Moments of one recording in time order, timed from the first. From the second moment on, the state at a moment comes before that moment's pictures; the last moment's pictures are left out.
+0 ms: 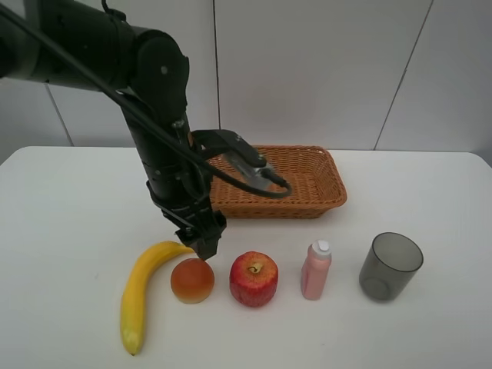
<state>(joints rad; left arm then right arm) -0.74 1.85 -1.26 -0.11 0.99 0.32 -0.02 0.00 -0.52 0.11 1.08 -0.18</state>
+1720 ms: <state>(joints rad) -0.75 2.08 -1.26 -0.10 0.94 0.32 -0.02 0.00 -0.52 0.11 1.08 -0.18</state>
